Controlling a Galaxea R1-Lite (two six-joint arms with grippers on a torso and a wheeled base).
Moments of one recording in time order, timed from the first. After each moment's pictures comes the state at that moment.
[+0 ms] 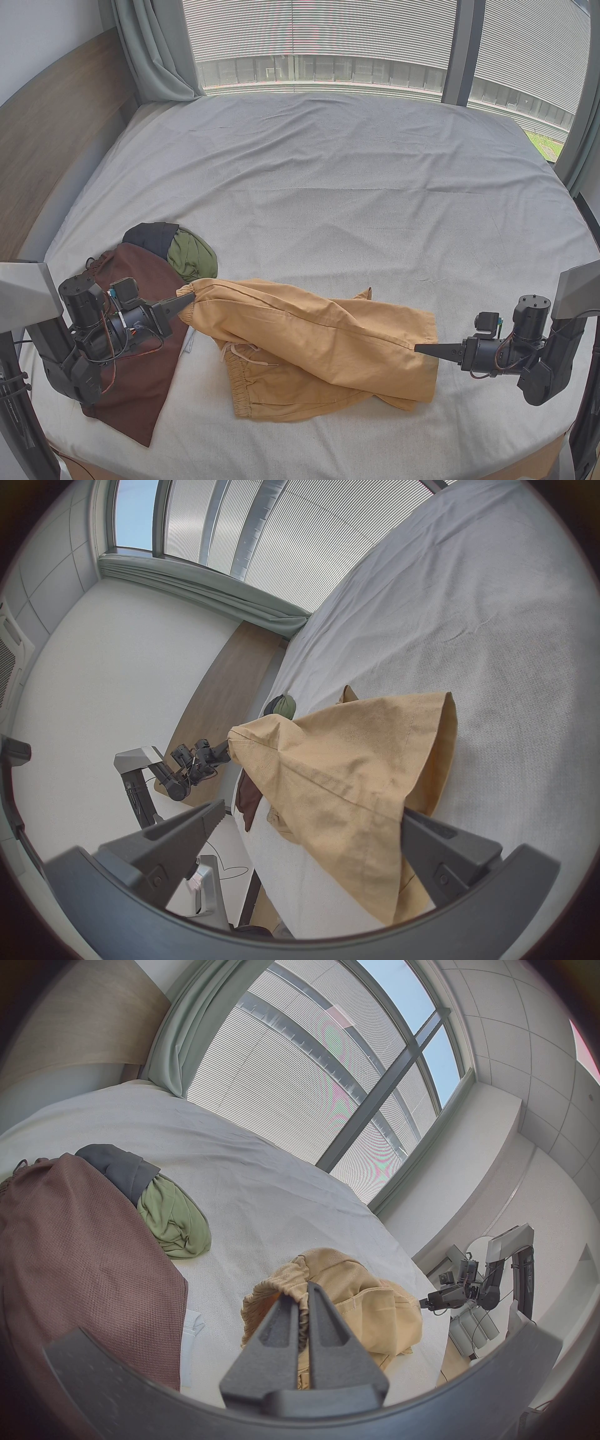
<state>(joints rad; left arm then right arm) -0.05 2.11 -0.42 -1.55 -0.61 -0.35 0.10 2.20 -0.29 -1.54 0.92 0.52</state>
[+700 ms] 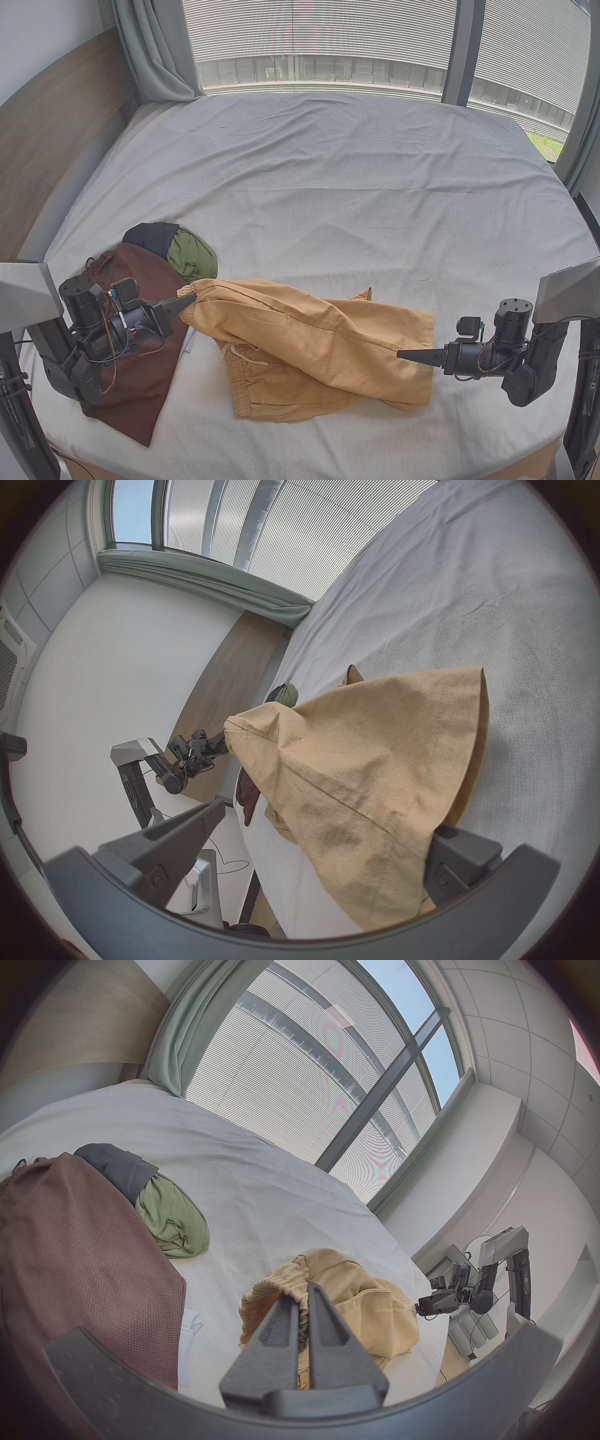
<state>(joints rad) -0.06 2.11 -0.42 -1.55 -0.61 -0.35 0.16 2.30 -0.37 -1.54 0.91 0.52</state>
